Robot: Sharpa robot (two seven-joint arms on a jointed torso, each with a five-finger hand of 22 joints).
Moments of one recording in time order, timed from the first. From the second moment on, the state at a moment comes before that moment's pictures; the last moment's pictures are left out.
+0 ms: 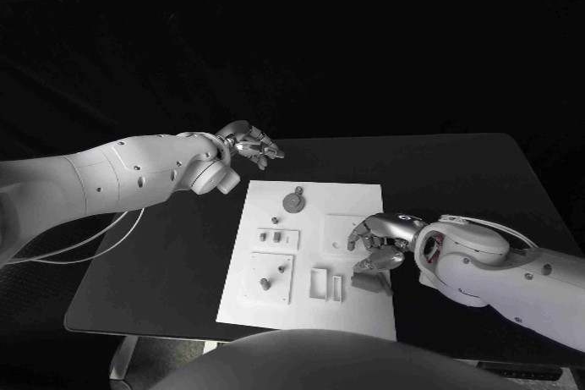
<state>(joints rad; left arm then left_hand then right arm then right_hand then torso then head) 1.22 -0.80 -0.18 1.18 -0.54 -0.28 0.06 1.09 -0.22 0.50 -0.12 0.05 0.81 0.20 0.27 0.46 1.07 0.15 0.07 0.30 0.93 0.06 0.72 0.55 0.06 0.99 -0.04 0.23 1.13 1.13 -0.72 -0.23 1.58 -1.45 -0.09 -0.14 1.03 -0.20 0.55 -0.29 0.12 0.85 0.15 0.17 0.56 1.01 0.05 1.17 1.11 1.08 -0.05 1.52 0.88 0.25 1.00 0.04 0.90 1.31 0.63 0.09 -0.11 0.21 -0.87</state>
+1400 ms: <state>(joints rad) 1.22 -0.80 -0.18 1.18 -0.54 -0.27 0.06 1.09 -0.22 0.50 -0.12 0.05 0.81 0.20 0.27 0.46 1.07 0.16 0.07 0.30 0.93 0.06 0.72 0.55 0.06 0.99 -0.03 0.23 1.13 1.12 -0.71 -0.25 1.61 -1.80 0.04 -0.15 1.01 -0.26 0.55 -0.24 0.12 0.92 0.13 0.27 0.59 0.92 0.04 1.23 1.09 0.98 -0.05 1.57 0.89 0.25 0.95 0.06 0.92 1.31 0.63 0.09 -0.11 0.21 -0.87</state>
